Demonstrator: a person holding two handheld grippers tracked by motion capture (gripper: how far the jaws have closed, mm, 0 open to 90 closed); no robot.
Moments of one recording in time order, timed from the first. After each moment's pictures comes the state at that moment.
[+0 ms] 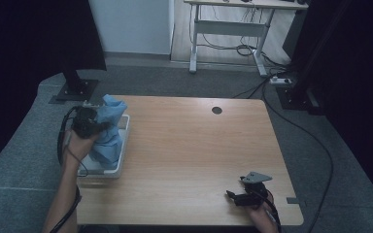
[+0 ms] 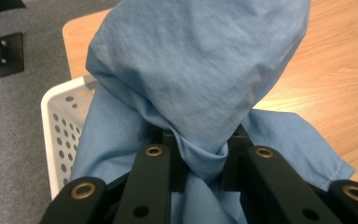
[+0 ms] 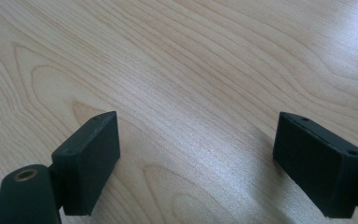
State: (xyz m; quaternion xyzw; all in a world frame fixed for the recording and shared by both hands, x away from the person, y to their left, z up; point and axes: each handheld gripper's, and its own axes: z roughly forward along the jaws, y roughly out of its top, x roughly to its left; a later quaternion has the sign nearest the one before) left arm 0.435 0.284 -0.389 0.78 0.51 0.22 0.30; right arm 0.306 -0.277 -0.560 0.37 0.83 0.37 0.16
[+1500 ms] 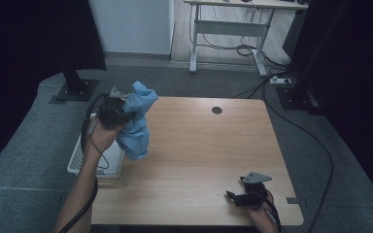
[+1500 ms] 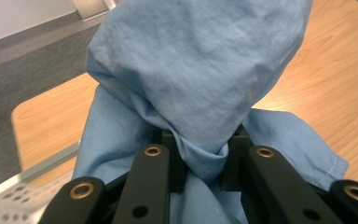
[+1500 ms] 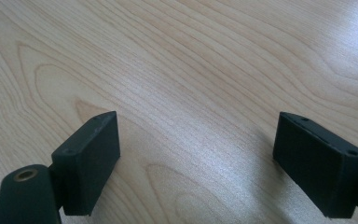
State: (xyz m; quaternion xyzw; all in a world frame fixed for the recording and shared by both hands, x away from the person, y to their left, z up) left arm 0.433 0.192 -0.338 0.81 0.42 0.23 0.34; right arm 0.305 -0.277 -0.560 0.37 0.84 0.37 0.16
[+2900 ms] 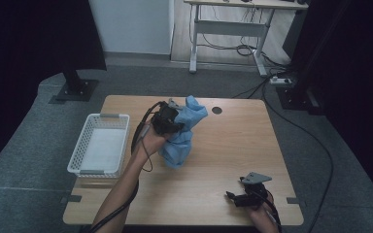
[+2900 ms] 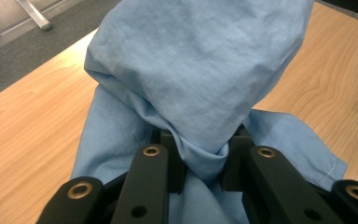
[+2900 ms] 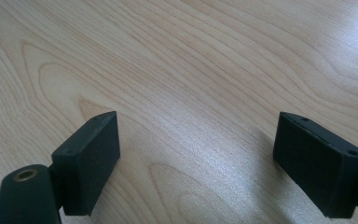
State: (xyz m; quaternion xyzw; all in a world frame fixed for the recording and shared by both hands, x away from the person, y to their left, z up) left arm 0.449 0.054 -0.381 0.87 0.33 0.16 0.34; right arm 0.304 -0.276 -0.560 0.36 0.84 0.38 0.16
